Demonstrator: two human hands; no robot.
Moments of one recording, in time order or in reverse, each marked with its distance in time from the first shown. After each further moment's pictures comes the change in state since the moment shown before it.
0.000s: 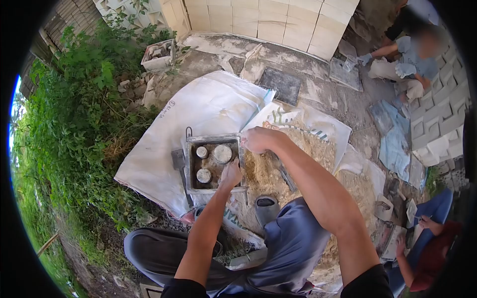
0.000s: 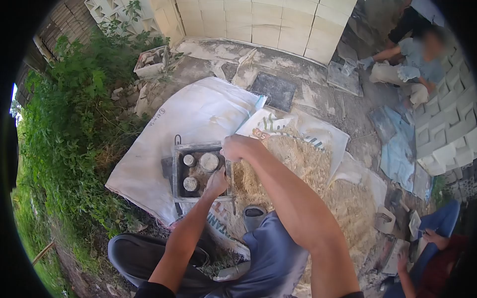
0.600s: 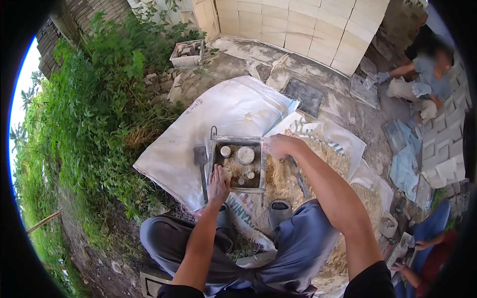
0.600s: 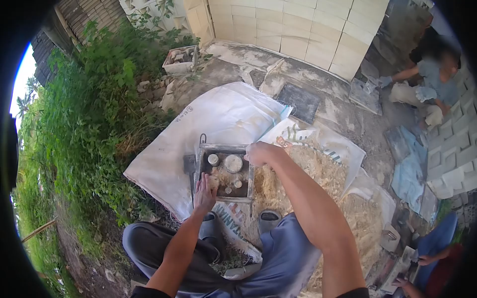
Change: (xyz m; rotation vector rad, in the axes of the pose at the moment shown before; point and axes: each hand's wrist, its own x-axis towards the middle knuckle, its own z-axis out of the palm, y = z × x) left_hand -0.096 -0.080 -0.066 0.329 0.240 0.088; right_hand 0.011 -0.011 0.008 -0.019 -0.059 0.015
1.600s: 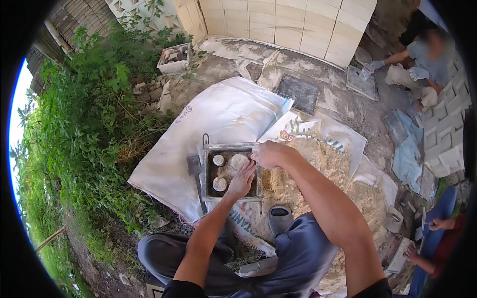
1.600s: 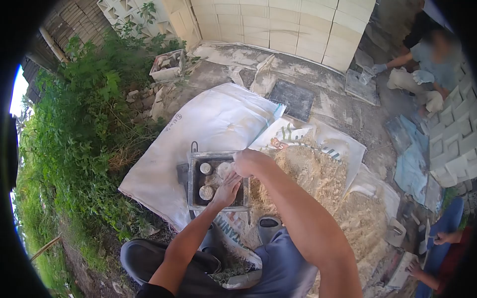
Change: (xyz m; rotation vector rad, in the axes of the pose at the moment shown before) left_hand 0.086 0.058 0.031 -0.420 -0.072 0.326; right_hand 0.005 -0.006 -0.003 0.095 -0.001 0.102
